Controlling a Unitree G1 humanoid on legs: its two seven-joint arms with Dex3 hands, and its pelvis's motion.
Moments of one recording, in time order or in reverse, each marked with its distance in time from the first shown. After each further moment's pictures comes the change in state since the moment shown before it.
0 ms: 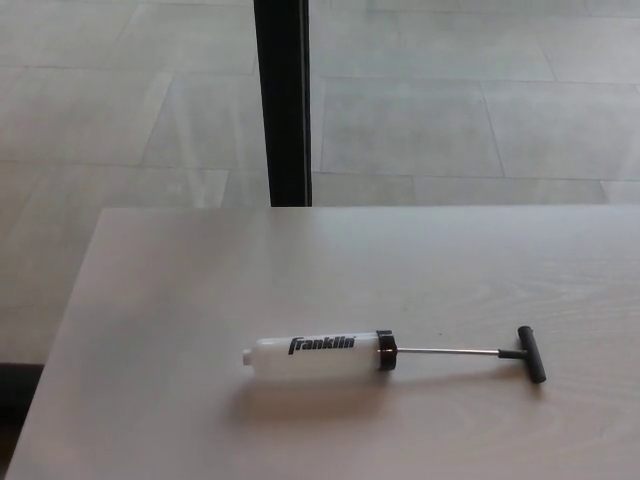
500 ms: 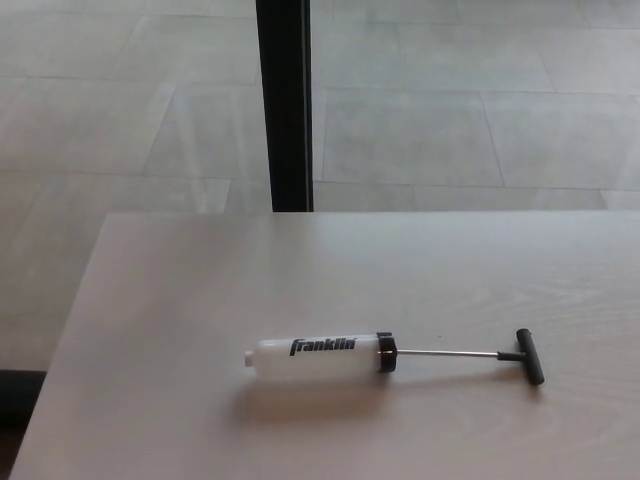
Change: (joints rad) left_arm 0.301 -0.155 0.444 0.170 -0.149 0.045 0.059; right_arm 0.210 -0.013 -0.395 0.326 0.144 -0.034 -0.034
